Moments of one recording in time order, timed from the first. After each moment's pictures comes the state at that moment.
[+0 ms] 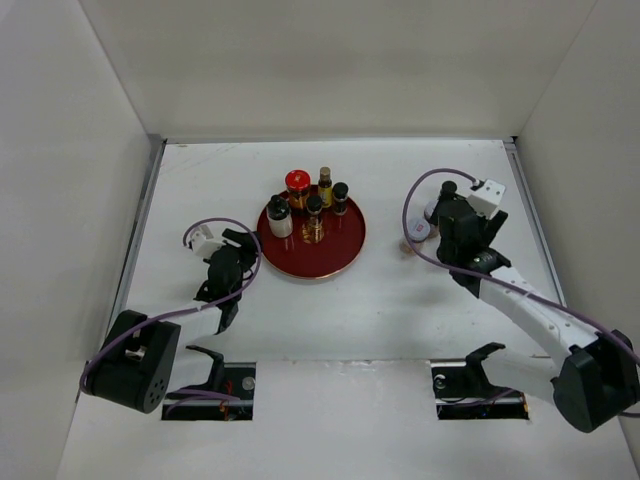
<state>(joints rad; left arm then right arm) -0.31 1.22 0.19 0.75 -0.38 -0.98 0.46 1.09 0.73 -0.03 0.90 0.40</state>
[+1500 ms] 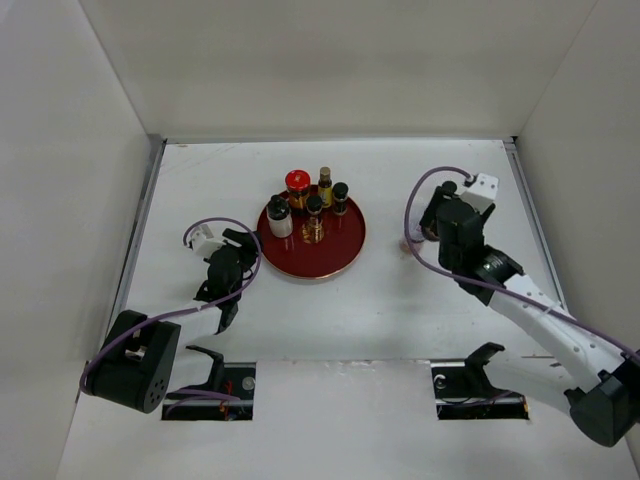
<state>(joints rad) -0.31 1.23 0.20 0.76 -0.36 -0.98 0.53 0.98 0.80 -0.21 0.82 0.43</state>
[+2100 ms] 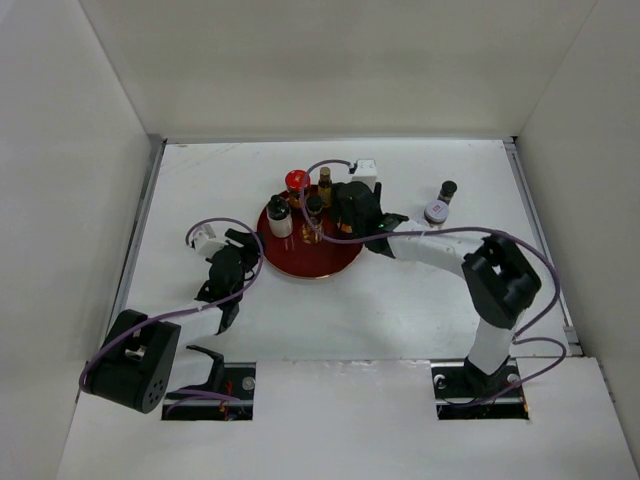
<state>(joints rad) -0.33 1.23 0.20 0.76 -0.36 -0.97 0.74 1.76 1.20 0.06 0.58 0.39</state>
